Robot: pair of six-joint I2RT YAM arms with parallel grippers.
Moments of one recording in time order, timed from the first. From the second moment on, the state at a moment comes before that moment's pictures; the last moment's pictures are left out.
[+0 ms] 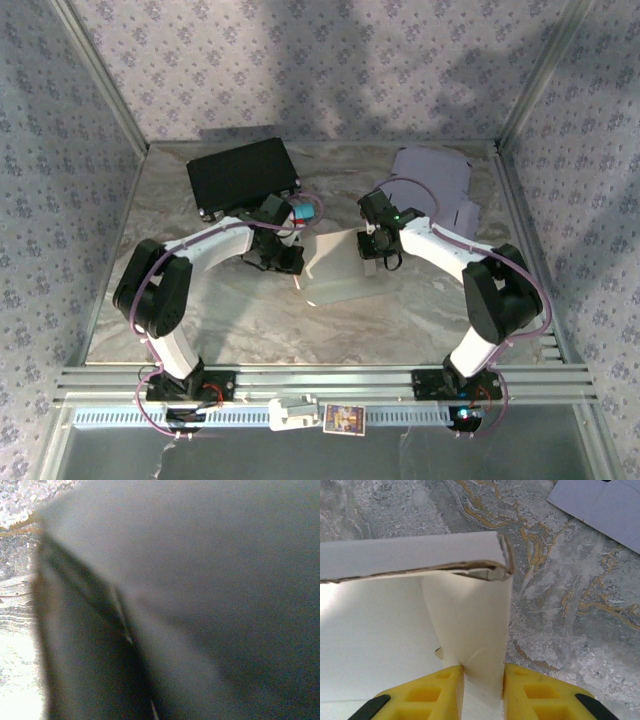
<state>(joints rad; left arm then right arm) -0.59 1.72 1.14 -0.71 0.39 -0.29 0.54 1.66 1.11 -0.61 0.05 0.33</state>
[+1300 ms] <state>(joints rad) -0.65 1.79 1.21 -0.81 0.24 -0.36 0.48 1.69 1.06 -0.56 -0.05 0.31</state>
